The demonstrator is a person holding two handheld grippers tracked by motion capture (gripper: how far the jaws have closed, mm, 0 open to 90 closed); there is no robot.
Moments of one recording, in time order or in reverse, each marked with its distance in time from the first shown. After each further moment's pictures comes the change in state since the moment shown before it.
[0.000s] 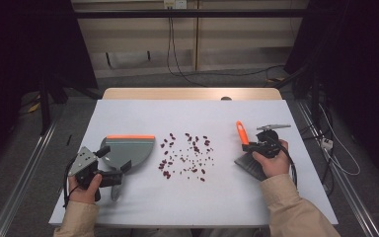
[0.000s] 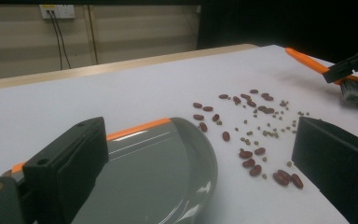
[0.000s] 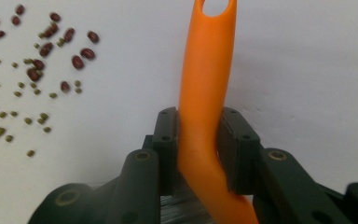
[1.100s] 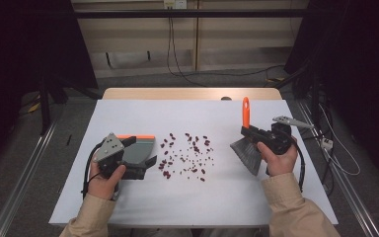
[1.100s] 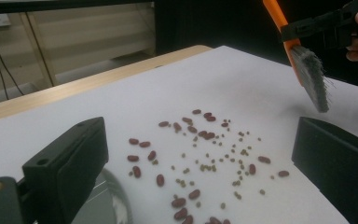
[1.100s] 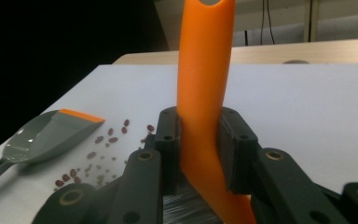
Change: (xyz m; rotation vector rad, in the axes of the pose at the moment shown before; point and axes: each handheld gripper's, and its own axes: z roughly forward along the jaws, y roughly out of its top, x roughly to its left) left arm -0.053 0.055 0.037 0.046 -0.164 0.073; right arm 0.021 0.020 -0.054 -0.380 0.195 0.069
